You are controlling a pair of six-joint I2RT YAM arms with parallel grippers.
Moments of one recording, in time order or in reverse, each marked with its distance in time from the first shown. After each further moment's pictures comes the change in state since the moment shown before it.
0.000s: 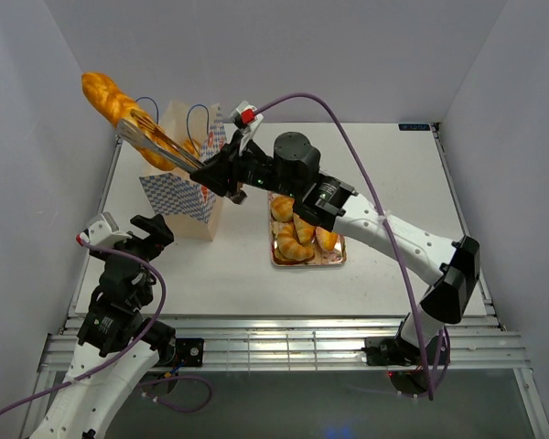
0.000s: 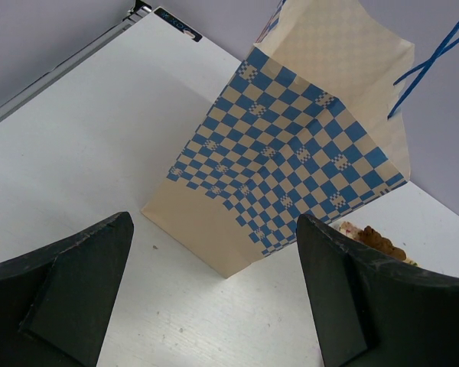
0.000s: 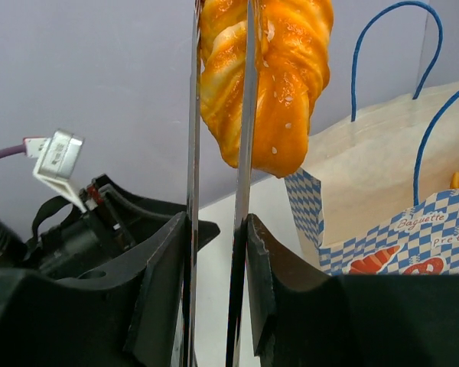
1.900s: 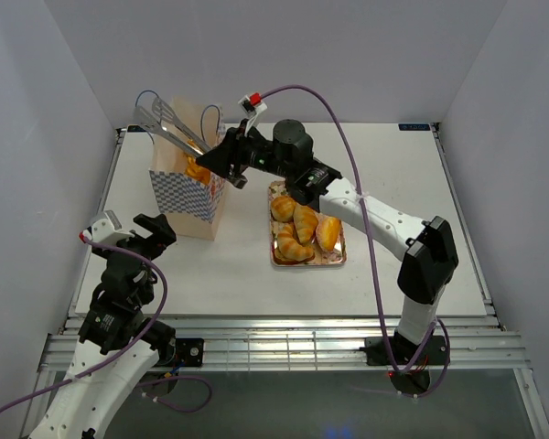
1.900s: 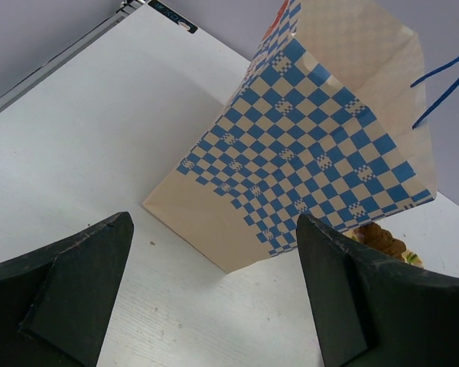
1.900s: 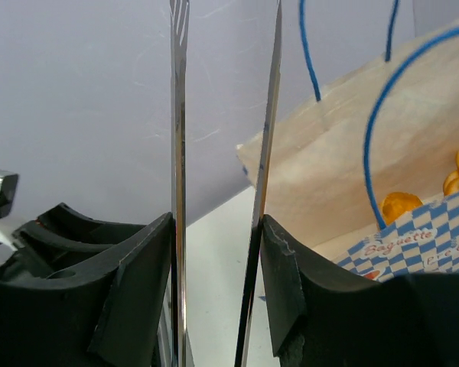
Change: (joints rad) left arm 0.000 0.017 0.000 0.001 0.022 0.001; right arm -0.150 0.207 0.027 0.169 -0.117 0.212
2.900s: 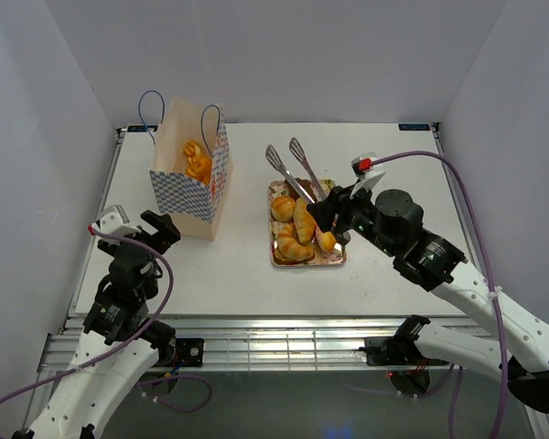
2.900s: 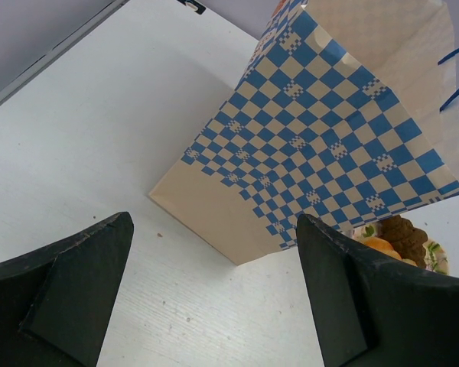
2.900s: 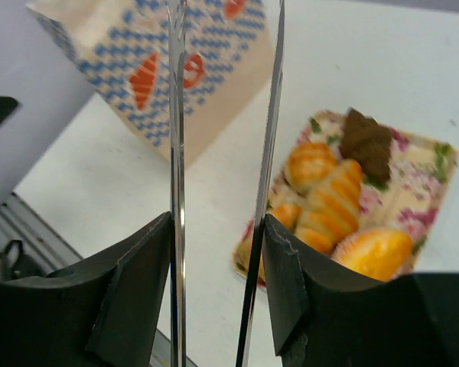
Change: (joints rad) left arm 0.000 0.066 0.000 0.000 0.004 0.003; right arm -0.026 -0.901 -0.661 -0.466 0.470 -0.180
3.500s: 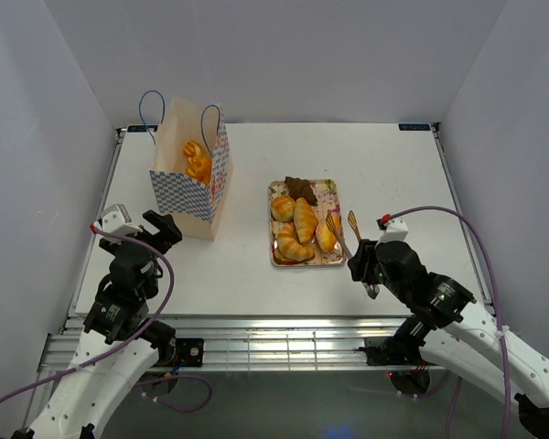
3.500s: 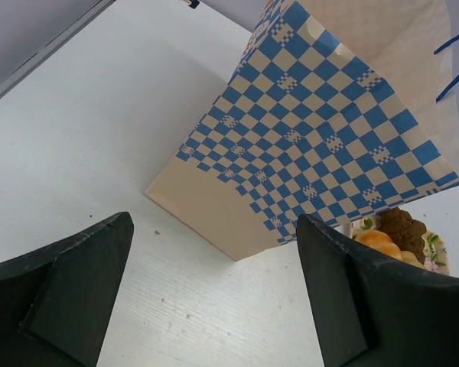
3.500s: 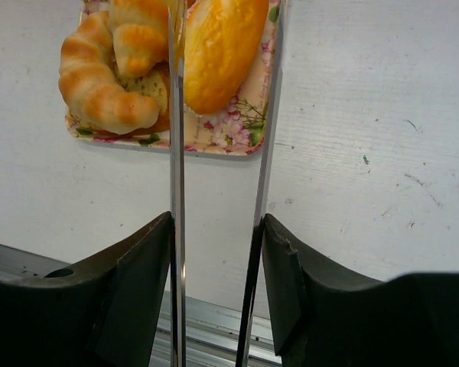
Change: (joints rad) left arm 0.000 0.007 0.000 0.000 0.024 0.010; right arm -0.019 -0.349 -0.432 -0.407 0.256 0.216
